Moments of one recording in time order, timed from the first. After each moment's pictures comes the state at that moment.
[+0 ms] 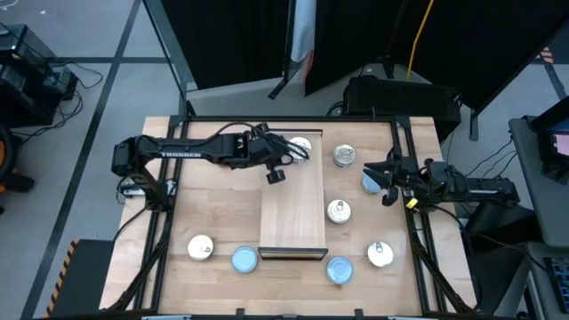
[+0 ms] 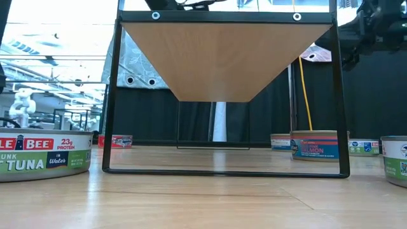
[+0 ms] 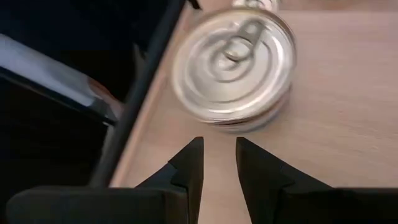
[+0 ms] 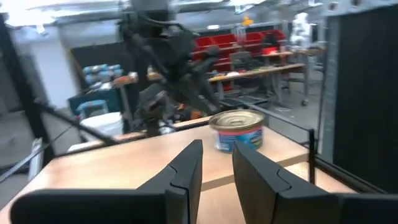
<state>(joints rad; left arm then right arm) 0.12 1.65 1.43 -0.62 -0.41 0.06 0.00 0.09 0.17 0.02 0.28 0.17</state>
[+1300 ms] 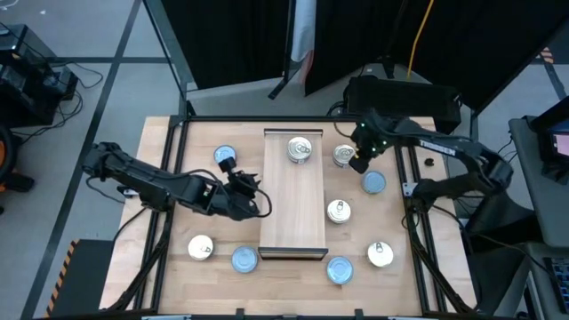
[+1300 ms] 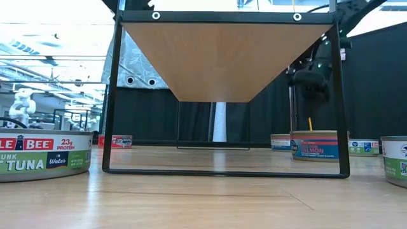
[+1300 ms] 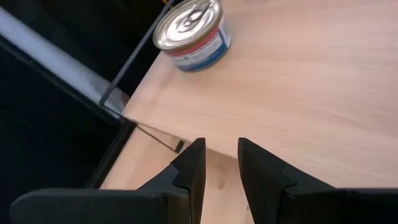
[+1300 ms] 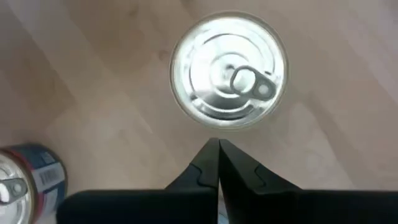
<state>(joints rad) -0.30 1.40 1.10 -0.62 -0.82 -0.28 -0.71 1.29 0.83 -0.75 -0.13 -0.02</state>
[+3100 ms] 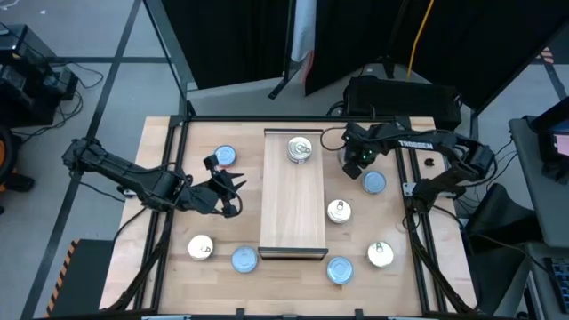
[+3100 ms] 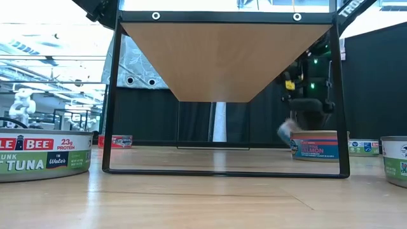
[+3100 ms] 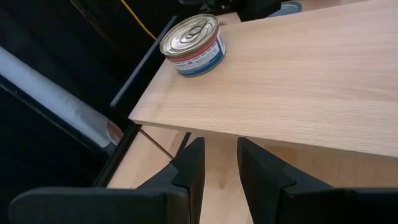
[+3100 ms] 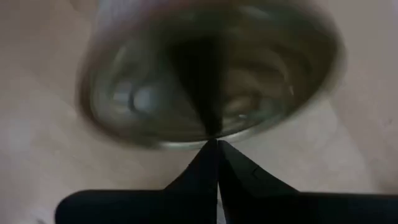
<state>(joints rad) -0.34 1.10 0.86 -0.46 -0.79 -0.12 -0.62 1.48 0.82 -0.77 0.08 0.17</state>
